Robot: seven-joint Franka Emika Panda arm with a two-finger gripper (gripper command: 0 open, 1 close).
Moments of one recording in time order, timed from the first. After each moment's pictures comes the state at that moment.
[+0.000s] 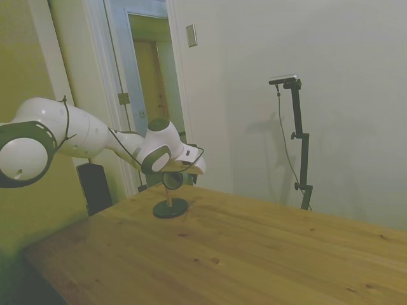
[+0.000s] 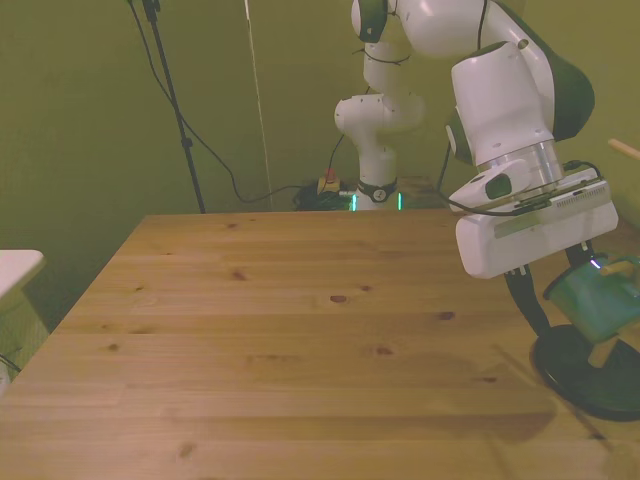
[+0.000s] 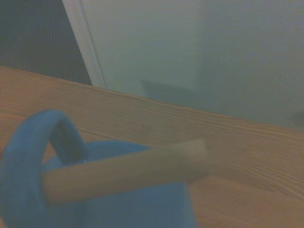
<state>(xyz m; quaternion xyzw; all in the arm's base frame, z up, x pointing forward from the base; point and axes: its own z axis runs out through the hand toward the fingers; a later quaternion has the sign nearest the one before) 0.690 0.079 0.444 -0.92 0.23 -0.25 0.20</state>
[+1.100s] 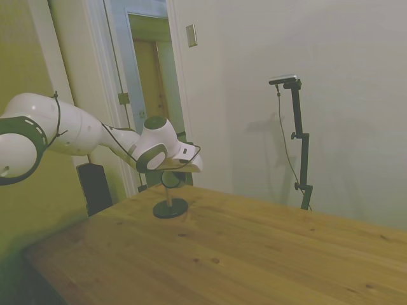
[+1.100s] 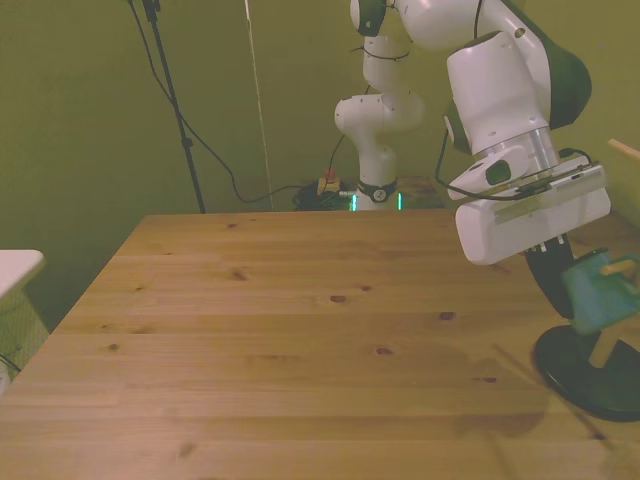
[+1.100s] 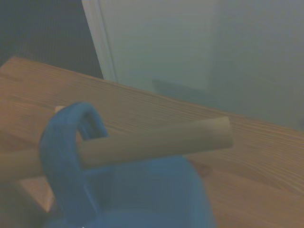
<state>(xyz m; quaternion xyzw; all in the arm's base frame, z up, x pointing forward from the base) 0.673 0.078 0.455 -0.92 0.20 -0.25 0.21</state>
